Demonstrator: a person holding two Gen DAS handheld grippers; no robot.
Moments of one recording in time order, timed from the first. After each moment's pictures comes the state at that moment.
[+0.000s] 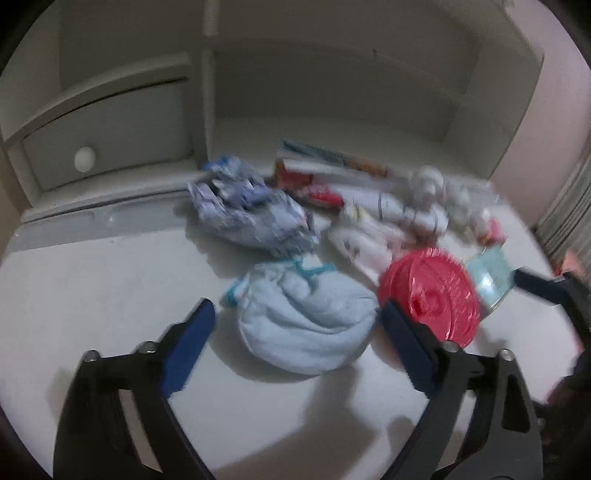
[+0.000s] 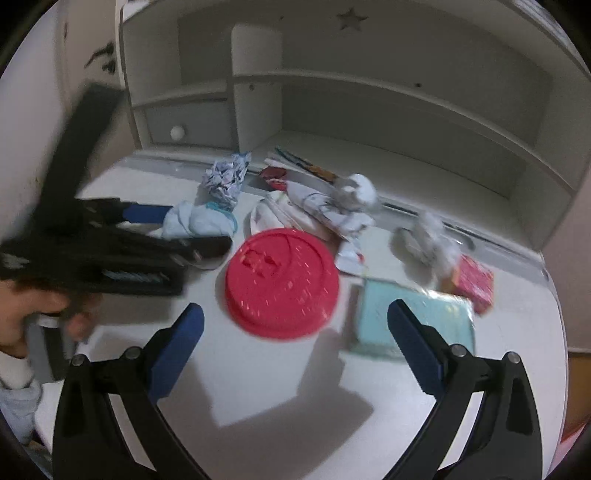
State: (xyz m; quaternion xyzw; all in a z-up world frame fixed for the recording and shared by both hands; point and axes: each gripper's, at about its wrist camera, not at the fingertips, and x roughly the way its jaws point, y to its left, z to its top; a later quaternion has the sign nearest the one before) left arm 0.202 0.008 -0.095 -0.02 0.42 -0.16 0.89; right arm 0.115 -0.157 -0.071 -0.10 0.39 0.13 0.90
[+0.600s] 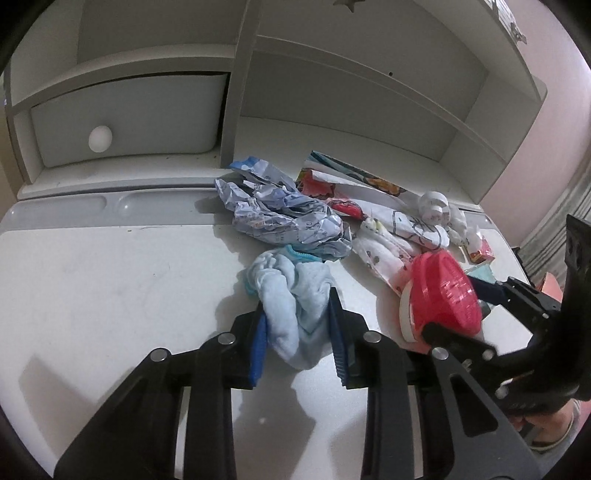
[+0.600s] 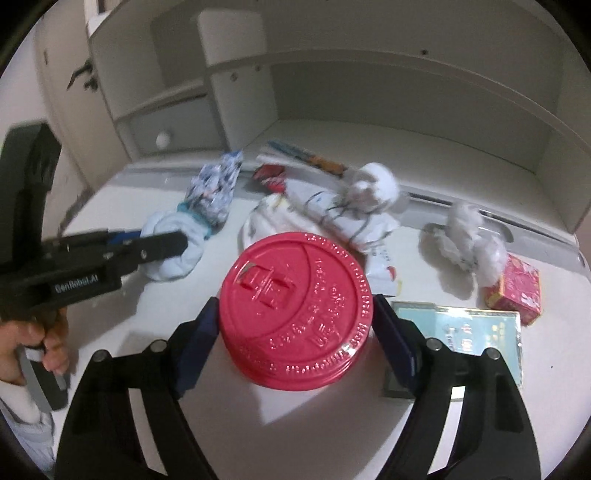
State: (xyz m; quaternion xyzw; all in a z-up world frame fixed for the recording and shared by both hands) left arm 0.204 0.038 -0.095 -0.06 0.42 -0.17 0.89; right arm 0.150 -0.166 -0.086 -0.02 0.41 0.14 0.90
